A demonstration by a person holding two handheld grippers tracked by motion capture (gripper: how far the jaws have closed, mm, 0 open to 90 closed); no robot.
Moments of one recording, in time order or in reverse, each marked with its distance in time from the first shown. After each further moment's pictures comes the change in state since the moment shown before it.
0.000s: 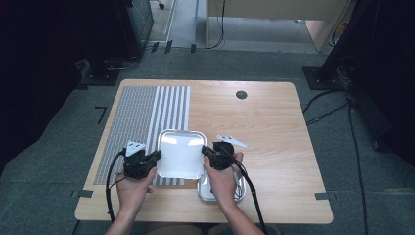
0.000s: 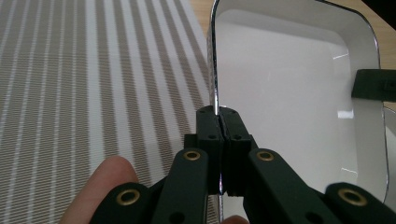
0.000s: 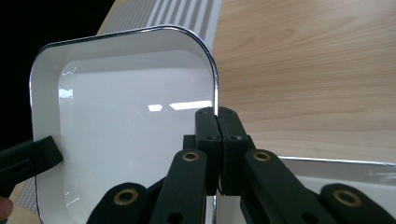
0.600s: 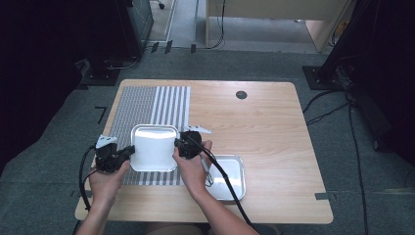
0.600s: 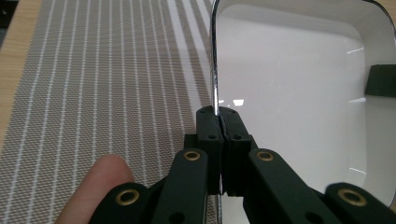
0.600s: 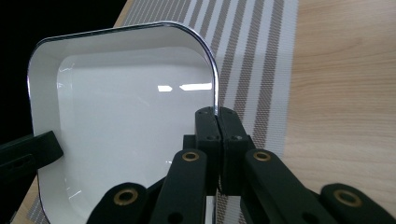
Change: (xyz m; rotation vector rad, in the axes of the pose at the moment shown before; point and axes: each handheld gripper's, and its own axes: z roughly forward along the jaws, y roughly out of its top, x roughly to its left) left arm 0.079 0.012 -0.011 0.020 0.070 -0.036; right arm 0.071 0.008 0.060 0.065 0.009 -0.058
